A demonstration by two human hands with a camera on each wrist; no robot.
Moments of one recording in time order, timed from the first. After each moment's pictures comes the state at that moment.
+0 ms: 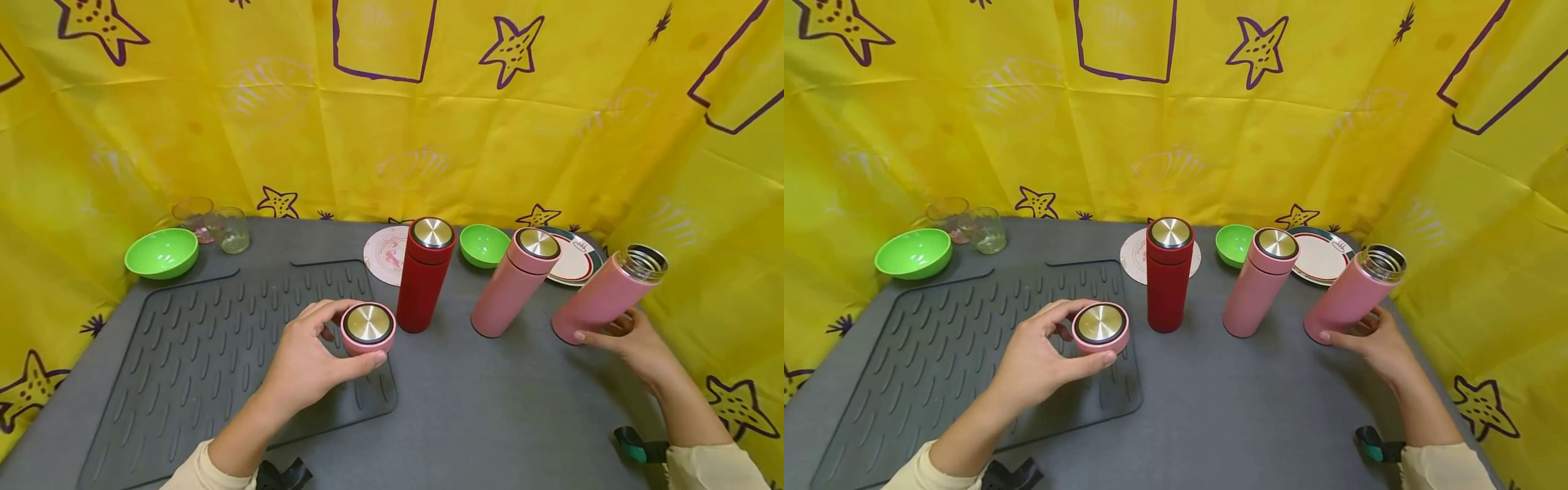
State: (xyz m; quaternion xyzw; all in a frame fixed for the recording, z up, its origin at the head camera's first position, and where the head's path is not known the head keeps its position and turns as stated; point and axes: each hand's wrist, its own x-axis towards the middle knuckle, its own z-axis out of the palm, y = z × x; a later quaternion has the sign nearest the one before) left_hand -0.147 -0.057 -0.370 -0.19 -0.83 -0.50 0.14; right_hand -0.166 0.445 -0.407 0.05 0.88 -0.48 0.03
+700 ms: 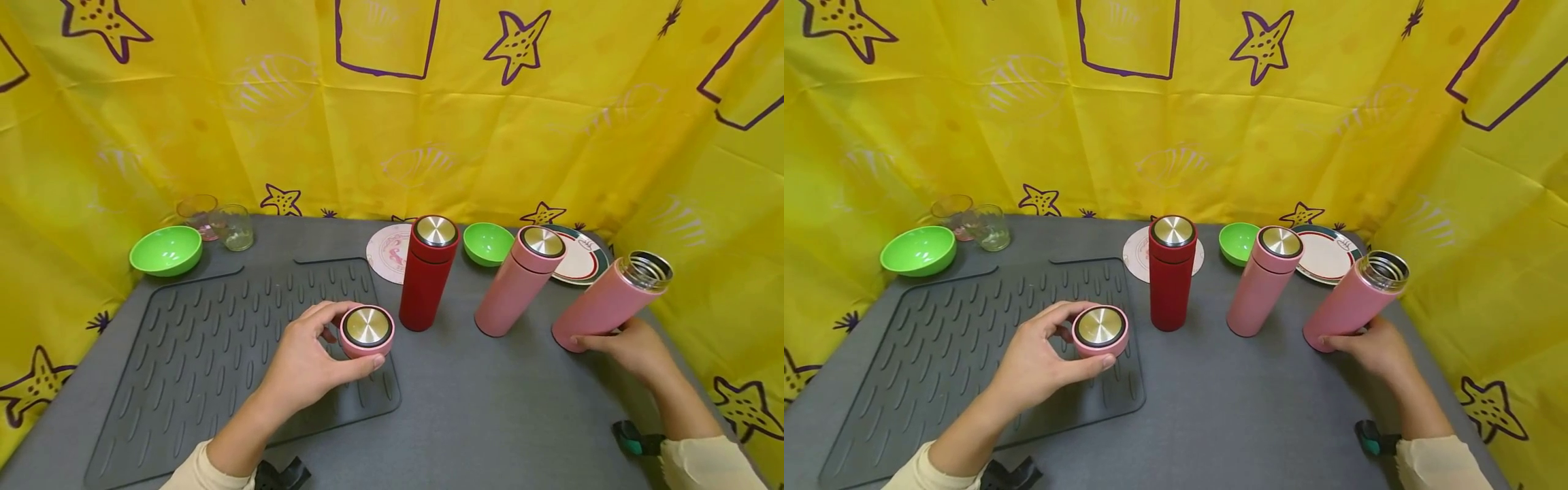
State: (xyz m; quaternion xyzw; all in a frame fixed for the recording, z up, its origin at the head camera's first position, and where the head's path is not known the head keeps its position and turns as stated) left_hand -0.146 -0.061 -0.372 -0.19 -0.84 -0.49 0.12; right_hand -0.169 0.437 -0.411 0.07 0.94 -0.32 0.01
